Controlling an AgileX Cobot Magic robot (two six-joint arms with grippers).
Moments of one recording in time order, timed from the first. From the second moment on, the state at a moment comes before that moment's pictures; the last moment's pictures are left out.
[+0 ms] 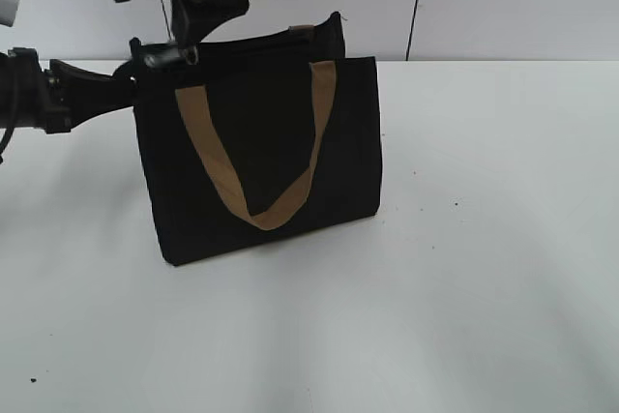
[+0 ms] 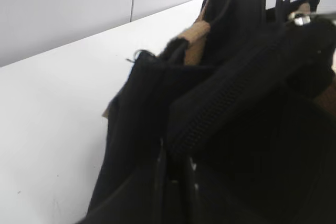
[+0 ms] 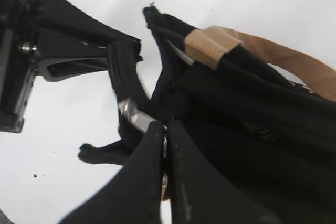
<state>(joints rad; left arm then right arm) 0.12 1.85 -0.92 -1.71 1.00 2.26 0.72 2.14 -2.14 0.17 1.06 0.04</state>
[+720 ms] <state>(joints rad) 0.19 1.85 -0.92 -1.66 1.05 2.26 0.66 2.14 -2.14 0.17 1.06 -0.01</state>
